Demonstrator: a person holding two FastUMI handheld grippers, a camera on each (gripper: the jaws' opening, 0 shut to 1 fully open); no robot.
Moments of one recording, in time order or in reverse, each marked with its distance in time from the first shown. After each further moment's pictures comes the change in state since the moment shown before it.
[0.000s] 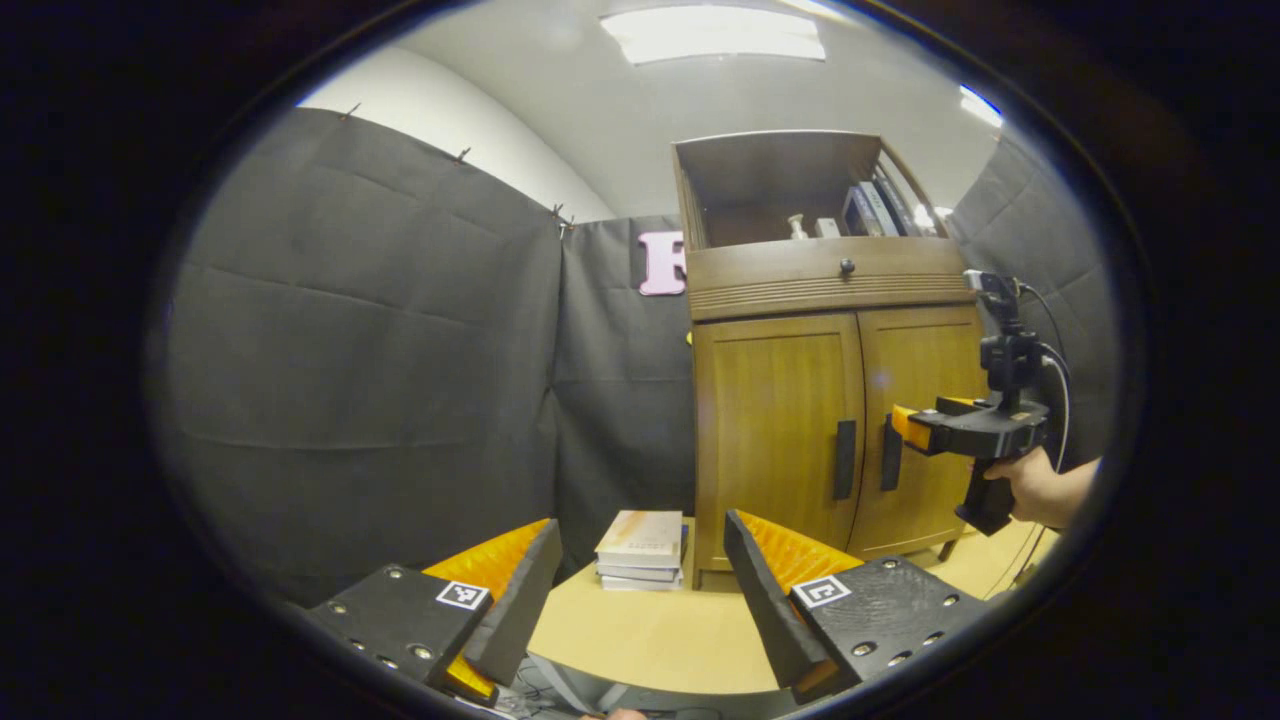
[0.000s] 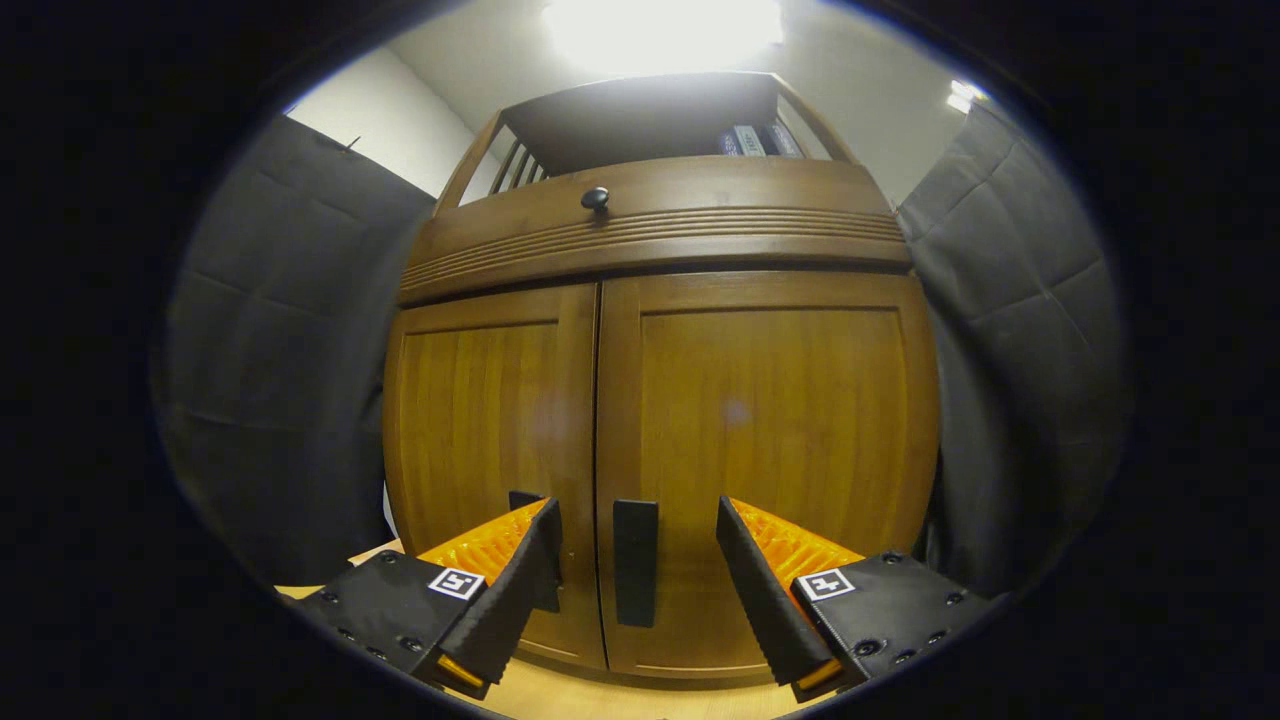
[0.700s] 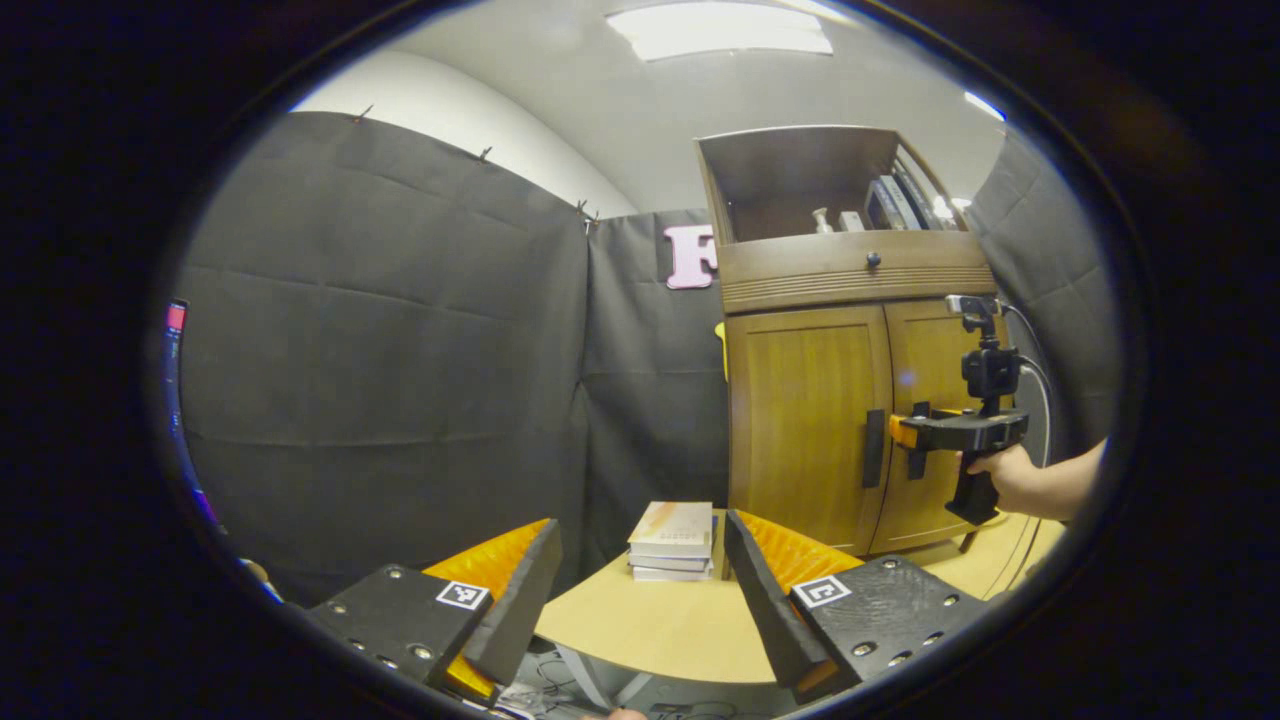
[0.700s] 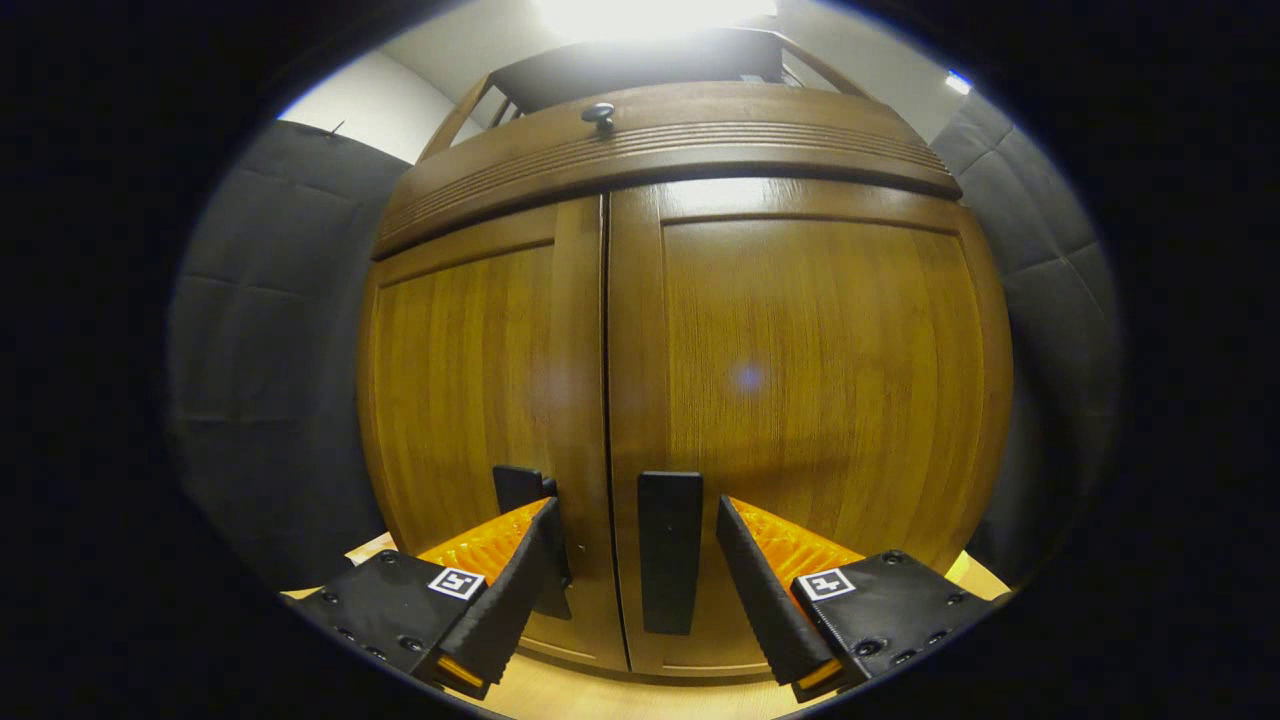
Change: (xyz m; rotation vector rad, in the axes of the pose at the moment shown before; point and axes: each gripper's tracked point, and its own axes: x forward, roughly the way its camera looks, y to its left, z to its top) left arm -0.018 0.023 -0.001 0.014 0.023 0.068; right arm 0.049 0.014 -0.042 0.036 0.120 0.008
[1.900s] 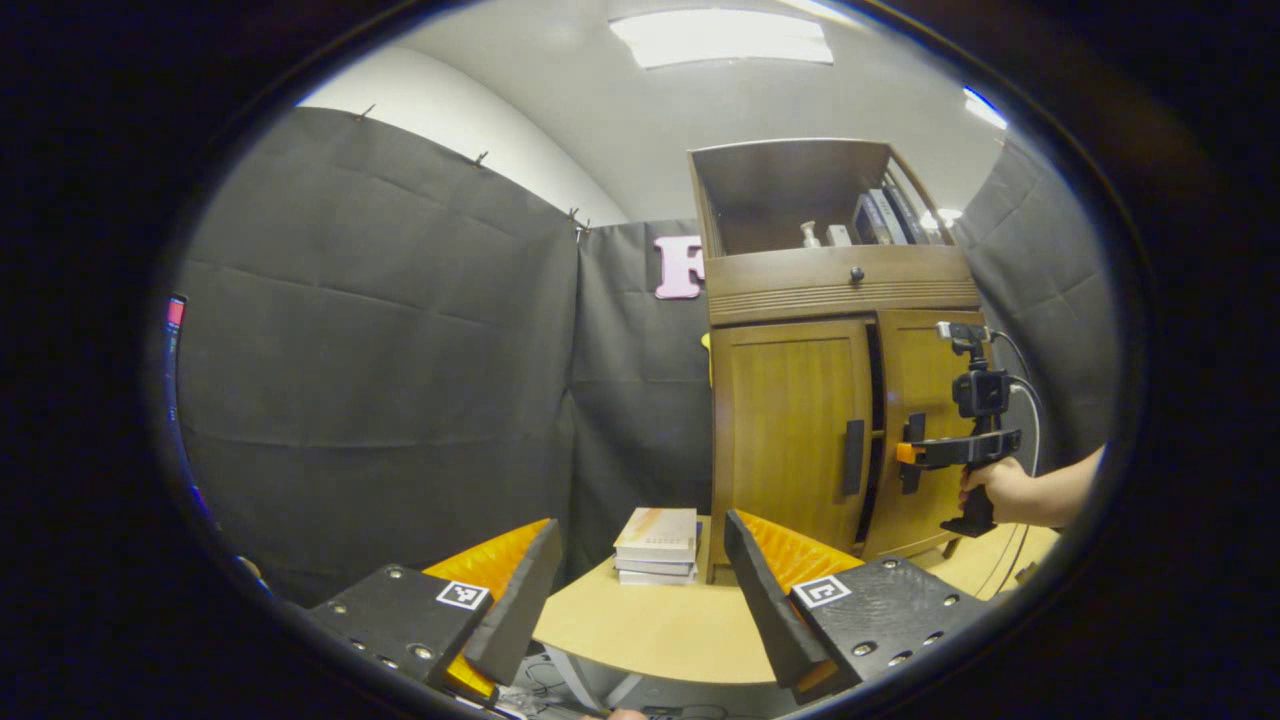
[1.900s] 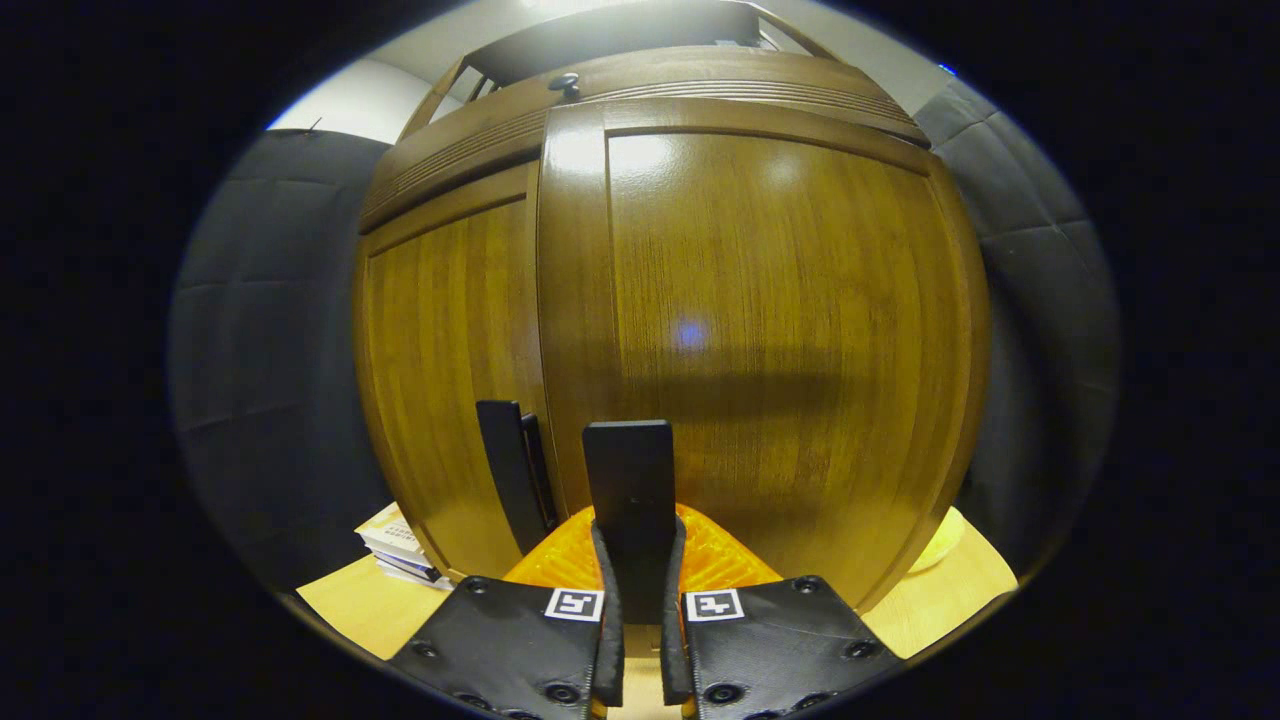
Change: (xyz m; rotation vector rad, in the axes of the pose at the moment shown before) left arm -0.013 -0.001 0.011 -0.019 -0.031 -0.052; right arm -0.037 -0.012 -0.034 0.043 0.127 0.015
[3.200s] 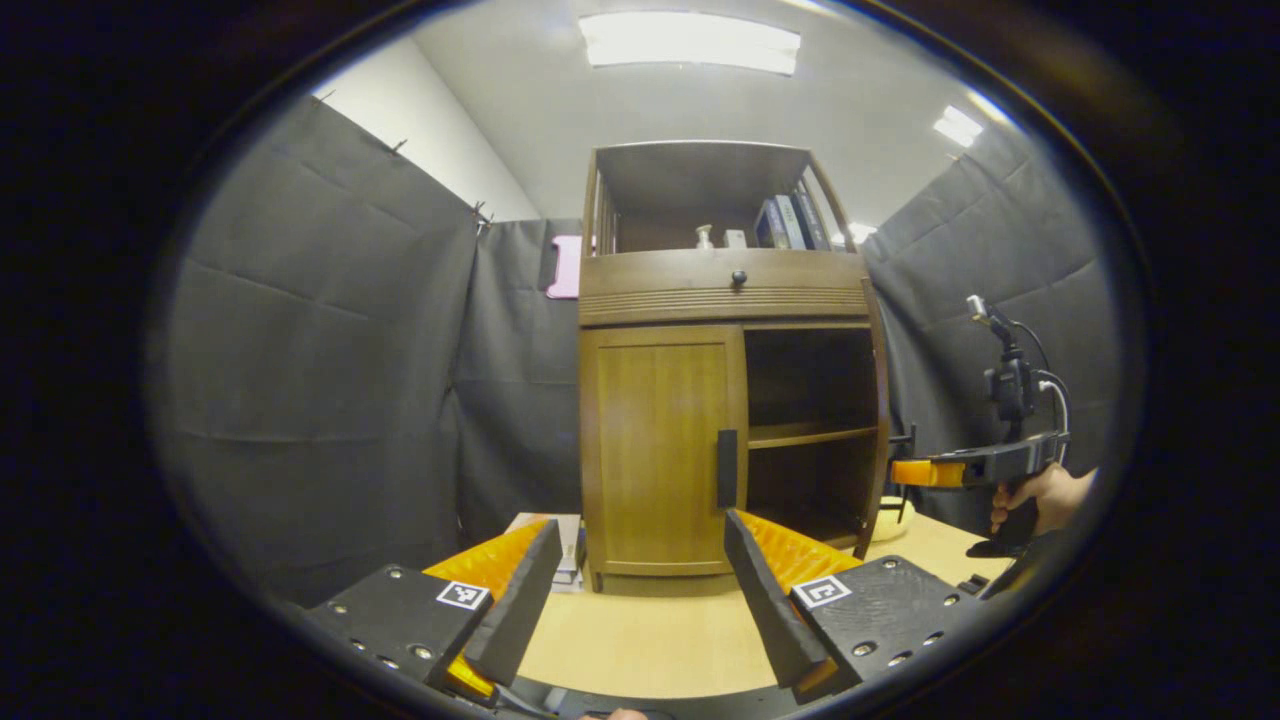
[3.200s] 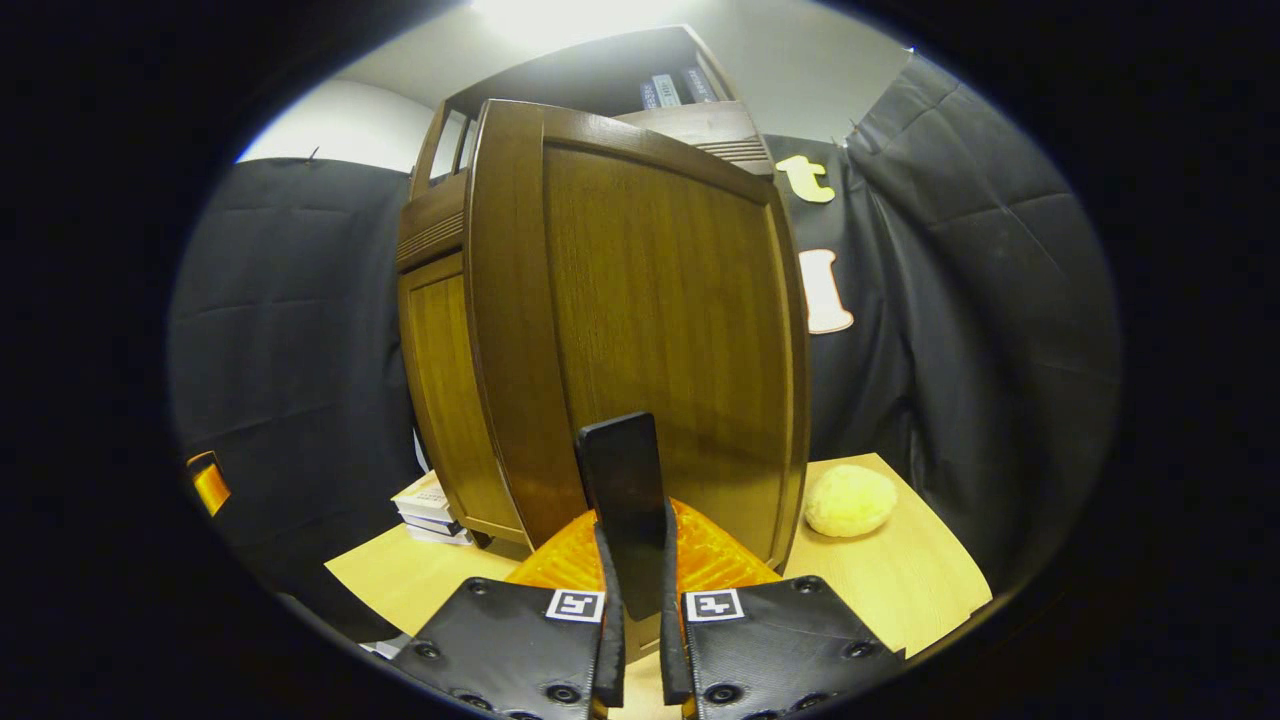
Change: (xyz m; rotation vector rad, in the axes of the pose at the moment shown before) left arm 0.006 -0.018 0.023 -0.027 -0.004 -0.329; right arm -0.162 -0.083 -0.016 0.047 0.015 0.010
